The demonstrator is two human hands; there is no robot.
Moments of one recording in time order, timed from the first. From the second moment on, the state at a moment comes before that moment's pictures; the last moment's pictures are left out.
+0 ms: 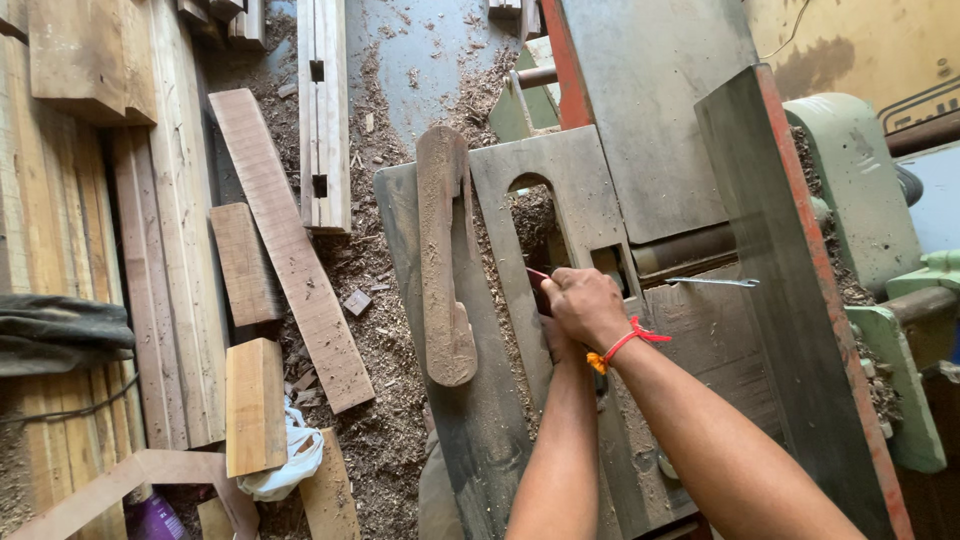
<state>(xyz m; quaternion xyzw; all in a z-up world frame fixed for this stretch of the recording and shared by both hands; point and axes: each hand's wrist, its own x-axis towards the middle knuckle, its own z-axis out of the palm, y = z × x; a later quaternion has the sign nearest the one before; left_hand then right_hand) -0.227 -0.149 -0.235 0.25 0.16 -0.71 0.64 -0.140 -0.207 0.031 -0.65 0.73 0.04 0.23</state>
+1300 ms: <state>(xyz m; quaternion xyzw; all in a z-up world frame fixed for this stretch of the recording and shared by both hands) -0.193 -0.167 -0.128 0.55 0.00 -0.58 0.60 -0.316 0.160 0.051 -0.24 0.73 -0.30 0.57</state>
